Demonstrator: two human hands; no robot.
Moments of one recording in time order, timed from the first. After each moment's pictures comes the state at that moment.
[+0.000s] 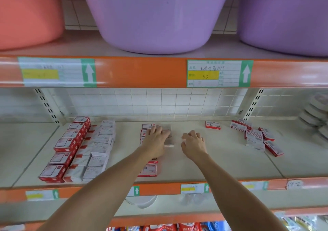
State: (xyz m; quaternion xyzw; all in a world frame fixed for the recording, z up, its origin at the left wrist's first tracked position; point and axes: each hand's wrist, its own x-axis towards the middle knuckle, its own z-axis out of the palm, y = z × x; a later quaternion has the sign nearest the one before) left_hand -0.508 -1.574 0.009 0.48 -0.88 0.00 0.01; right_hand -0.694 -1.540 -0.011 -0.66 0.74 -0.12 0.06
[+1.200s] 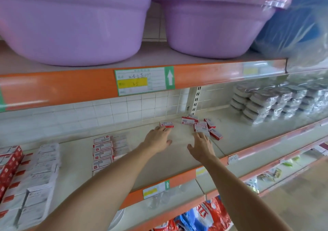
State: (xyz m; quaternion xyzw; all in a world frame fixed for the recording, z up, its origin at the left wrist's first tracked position) left_hand -0.666 -1.557 0.045 0.33 -0.94 -0.07 0.06; right_hand -0.835 -1.441 0.022 -0.49 0.86 -0.14 0.04
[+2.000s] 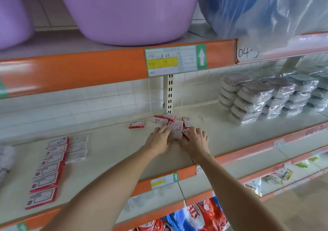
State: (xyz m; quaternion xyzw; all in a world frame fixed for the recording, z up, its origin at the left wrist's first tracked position) left_hand -0.844 -1.533 -0.005 0.39 -0.91 -0.12 0.05; right_hand -0.993 -1.444 -0.010 -0.47 0.84 -0.25 0.08
